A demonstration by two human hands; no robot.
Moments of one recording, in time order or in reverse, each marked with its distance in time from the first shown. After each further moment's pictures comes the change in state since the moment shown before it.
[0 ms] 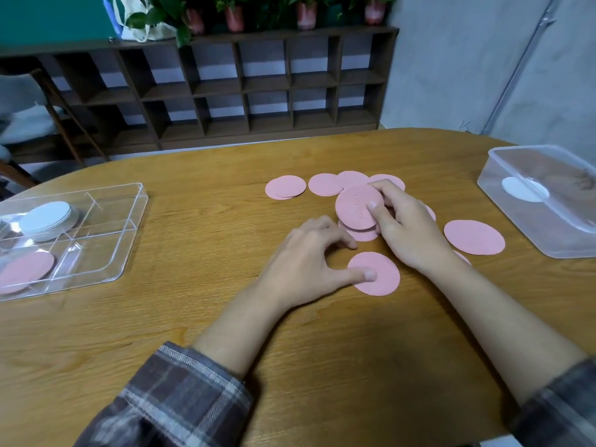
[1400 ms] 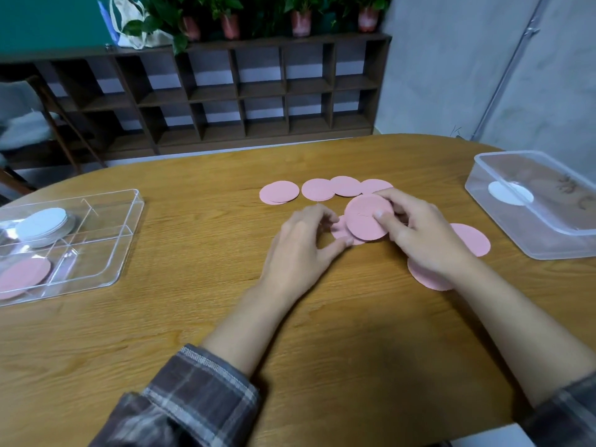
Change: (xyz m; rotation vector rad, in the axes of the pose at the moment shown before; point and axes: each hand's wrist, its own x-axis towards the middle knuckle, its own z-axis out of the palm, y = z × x) left_hand 0.016 0.001 0.010 -0.027 0.259 -0.047; right_hand -0.013 0.007 -0.031 -0.003 -0.041 -0.025
